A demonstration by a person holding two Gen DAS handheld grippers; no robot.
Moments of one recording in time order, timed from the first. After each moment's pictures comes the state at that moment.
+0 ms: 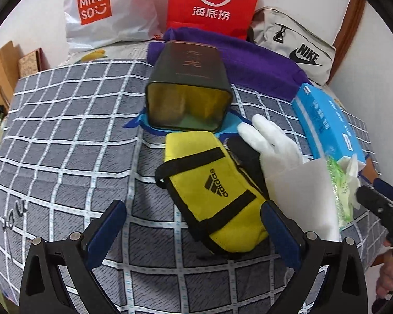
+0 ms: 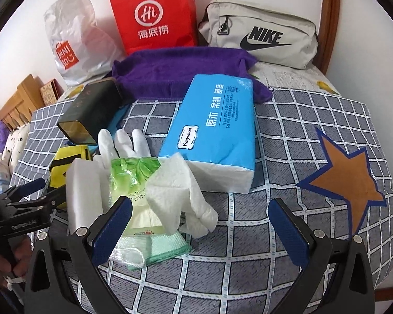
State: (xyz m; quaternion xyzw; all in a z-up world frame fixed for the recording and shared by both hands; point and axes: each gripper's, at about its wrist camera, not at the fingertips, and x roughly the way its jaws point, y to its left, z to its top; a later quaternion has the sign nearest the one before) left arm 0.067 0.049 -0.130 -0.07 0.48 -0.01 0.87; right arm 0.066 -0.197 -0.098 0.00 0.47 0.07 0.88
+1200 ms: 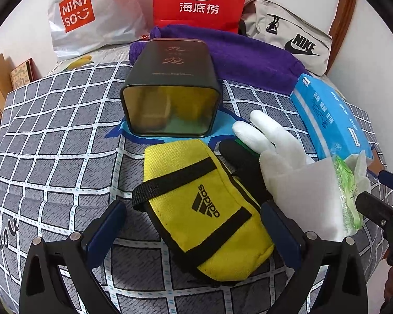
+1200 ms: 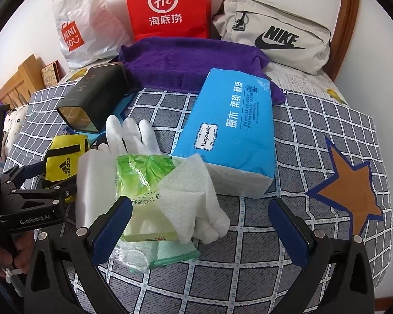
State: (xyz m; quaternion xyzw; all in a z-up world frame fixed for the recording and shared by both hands) left arm 0.086 0.038 -0.138 -0.04 0.49 -0.02 0.87; right arm 0.074 -0.176 -0.101 -0.04 0.48 0.08 0.87
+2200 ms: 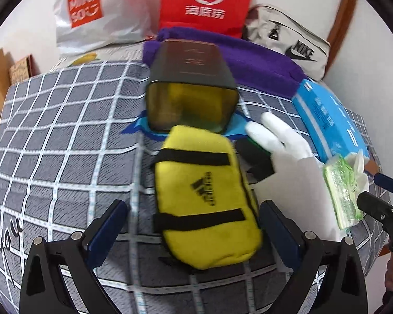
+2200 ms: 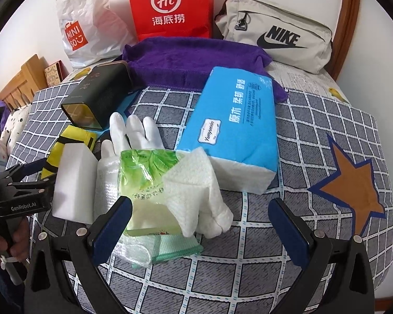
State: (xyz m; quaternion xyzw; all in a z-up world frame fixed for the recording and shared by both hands) left arm 0.080 0.060 -0.141 -0.05 0.48 -0.04 0.88; right arm 0.070 -0.181 -0.104 -0.04 0.48 0.09 0.87
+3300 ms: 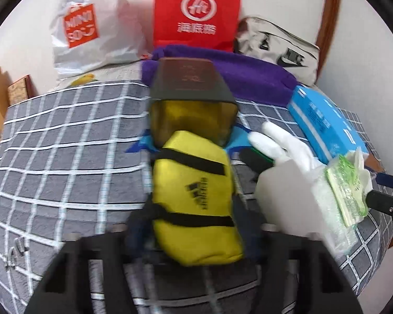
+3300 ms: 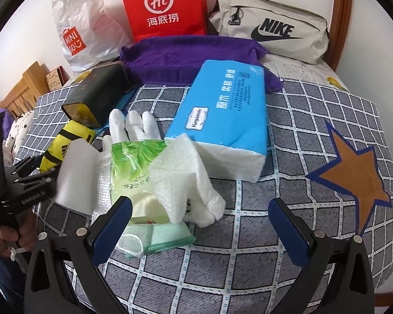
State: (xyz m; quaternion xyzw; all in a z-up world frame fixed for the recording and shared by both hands) left arm 0.068 0.072 -0.142 -0.03 0.42 -0.05 0.90; right arm 0.062 -0.196 -0.107 -0.01 0.49 0.09 0.87
